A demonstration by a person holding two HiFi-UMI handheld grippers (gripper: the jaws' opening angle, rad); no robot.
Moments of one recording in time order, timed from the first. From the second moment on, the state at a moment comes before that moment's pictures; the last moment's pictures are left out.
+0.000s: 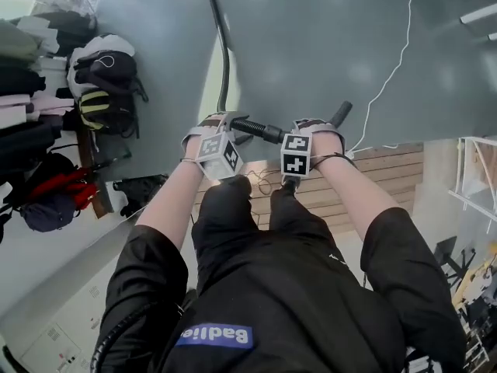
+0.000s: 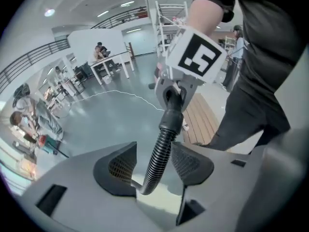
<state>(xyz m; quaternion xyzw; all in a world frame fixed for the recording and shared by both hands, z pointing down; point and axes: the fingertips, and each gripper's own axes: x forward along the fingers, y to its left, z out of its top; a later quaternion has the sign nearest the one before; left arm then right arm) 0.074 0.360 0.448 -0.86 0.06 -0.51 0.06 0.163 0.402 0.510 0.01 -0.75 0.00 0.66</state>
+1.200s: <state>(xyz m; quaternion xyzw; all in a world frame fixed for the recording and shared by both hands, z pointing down) -0.033 0.536 0.551 -0.83 -0.17 -0.50 0.18 0.026 0.567 0.510 0.06 -0.73 0.07 0.67</state>
